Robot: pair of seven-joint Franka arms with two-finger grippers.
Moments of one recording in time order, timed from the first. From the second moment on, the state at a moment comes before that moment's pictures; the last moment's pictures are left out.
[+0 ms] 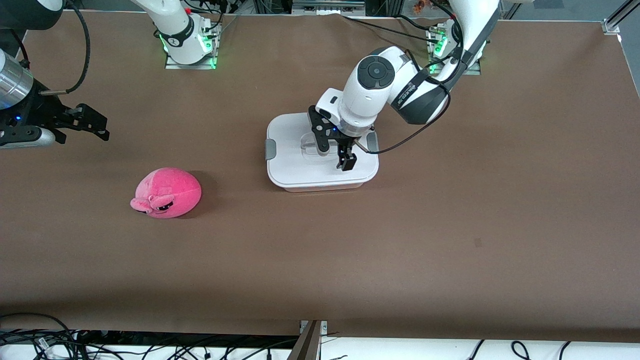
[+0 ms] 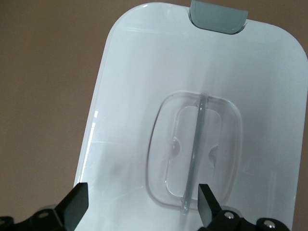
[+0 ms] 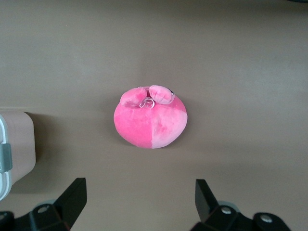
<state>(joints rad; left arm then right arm) -0.33 0.44 -0.43 -1.72 0.07 2.28 0.53 0.18 0.03 -0.13 -1.64 0.01 1.72 -0.03</state>
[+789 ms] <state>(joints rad) -0.38 0.45 -0.43 -1.75 0.07 2.30 0.52 0.18 0.03 -0.13 -1.64 0.01 1.71 -0.03</state>
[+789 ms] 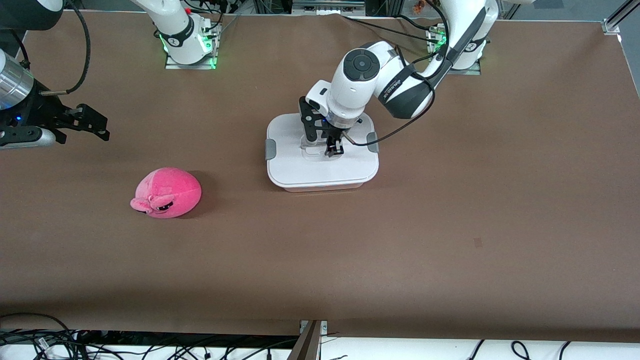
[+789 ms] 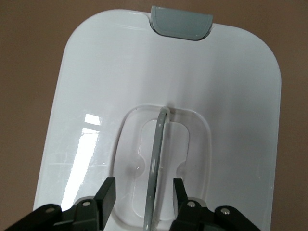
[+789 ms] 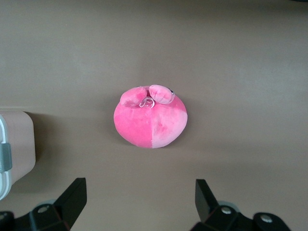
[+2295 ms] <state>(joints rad) -0.28 0.31 -0.43 -1.46 0.01 1.53 0.66 0.18 0.35 -0.13 -1.77 0.05 2.00 -0.18</state>
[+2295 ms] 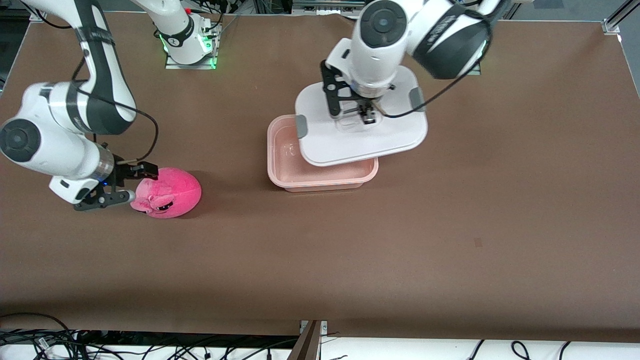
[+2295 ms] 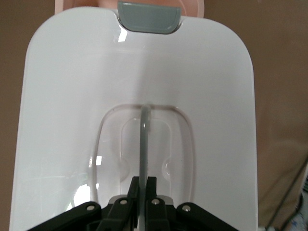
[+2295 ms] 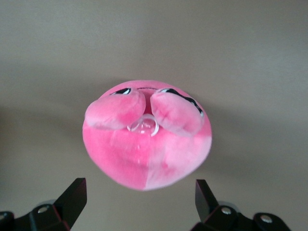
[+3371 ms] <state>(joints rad) 0.28 0.28 -0.42 -1.37 0.22 1.26 1.28 0.18 0.36 -0.13 -1.91 0.06 2.19 -0.33</state>
